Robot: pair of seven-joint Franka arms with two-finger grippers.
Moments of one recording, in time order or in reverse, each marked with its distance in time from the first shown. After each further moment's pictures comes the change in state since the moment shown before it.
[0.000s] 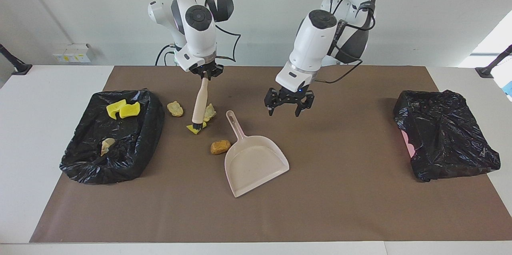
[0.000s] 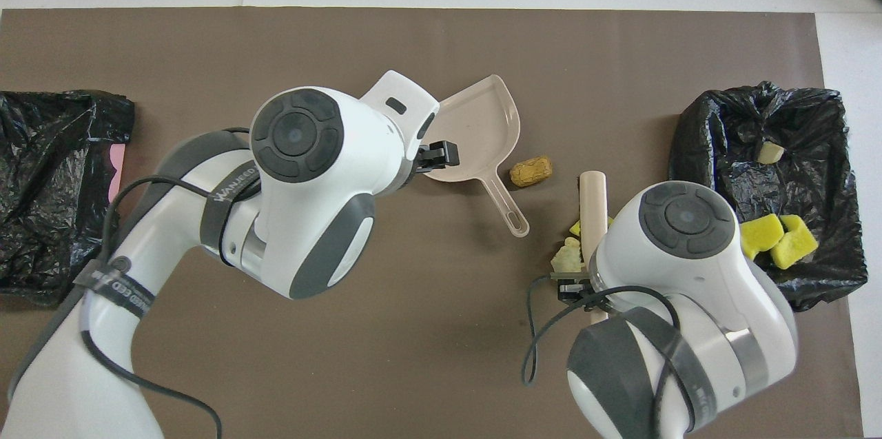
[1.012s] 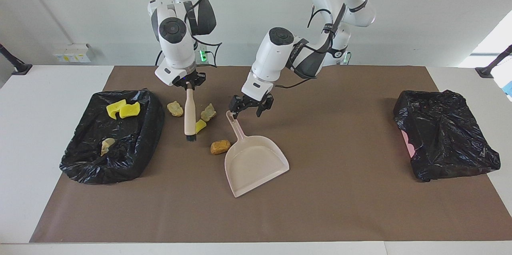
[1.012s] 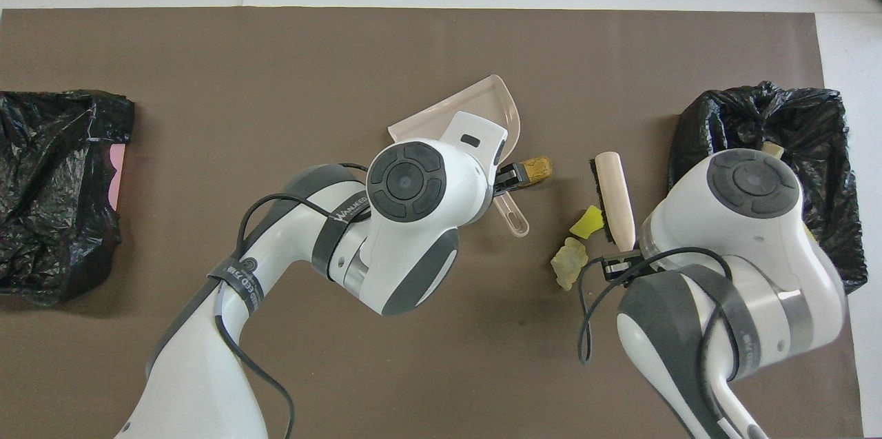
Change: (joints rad) left arm -0.124 0.125 0.001 0.018 -0.066 0.155 -0.254; right arm -0.148 0.032 -0.001 -0.011 -0.040 0.041 -0.279
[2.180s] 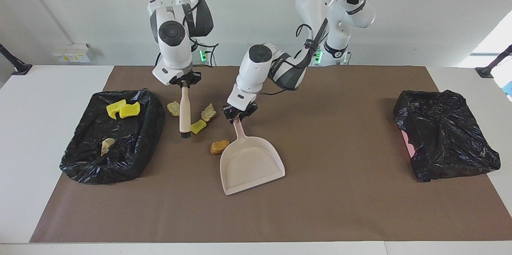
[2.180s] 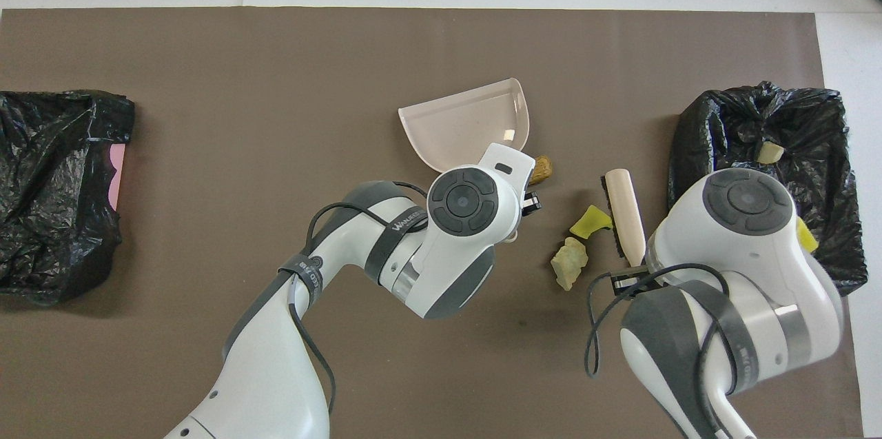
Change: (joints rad) left arm -0.077 0.103 0.023 0.030 0.026 0.019 -0.033; right arm -0.008 -0.035 0.005 -0.070 -0.039 0.000 0.008
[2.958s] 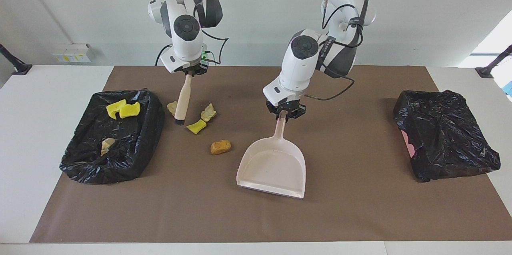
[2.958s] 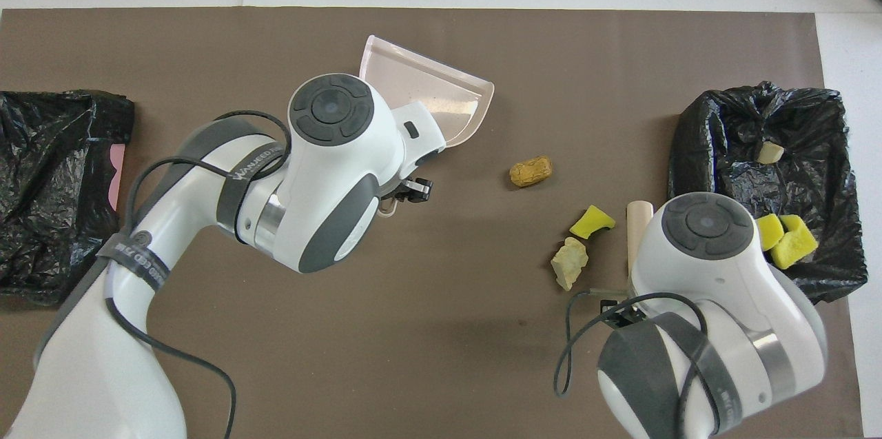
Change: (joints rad) left arm 0.231 -0.196 0.019 -0.019 0.069 -0.402 0.849; right arm 0.078 -0.064 0.014 -0.025 0.000 -0.171 0.361
